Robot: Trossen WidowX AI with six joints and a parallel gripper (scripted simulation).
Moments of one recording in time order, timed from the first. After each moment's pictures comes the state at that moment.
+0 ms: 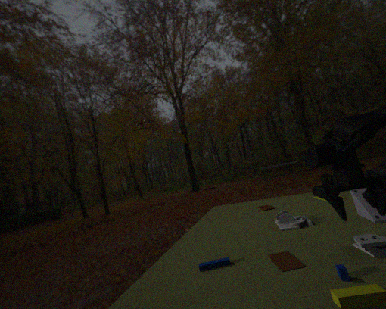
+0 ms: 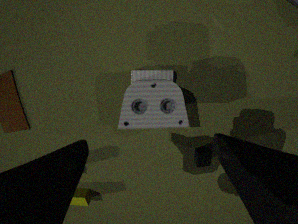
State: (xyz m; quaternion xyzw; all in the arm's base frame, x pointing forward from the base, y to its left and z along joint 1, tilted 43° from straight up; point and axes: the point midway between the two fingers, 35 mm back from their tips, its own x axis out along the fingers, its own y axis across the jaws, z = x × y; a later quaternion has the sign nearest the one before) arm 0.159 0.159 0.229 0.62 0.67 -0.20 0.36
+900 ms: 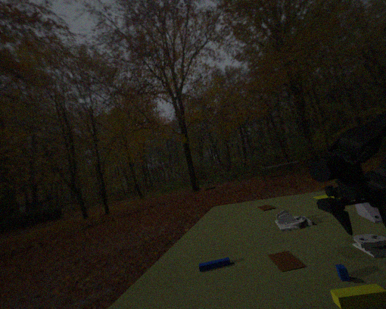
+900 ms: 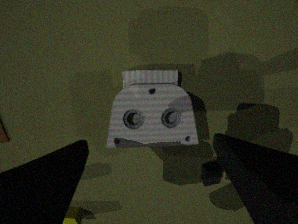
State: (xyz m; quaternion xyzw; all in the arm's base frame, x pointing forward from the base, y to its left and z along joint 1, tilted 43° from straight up) arm 0.156 0.184 0.202 0.62 0.67 -0.20 0.35
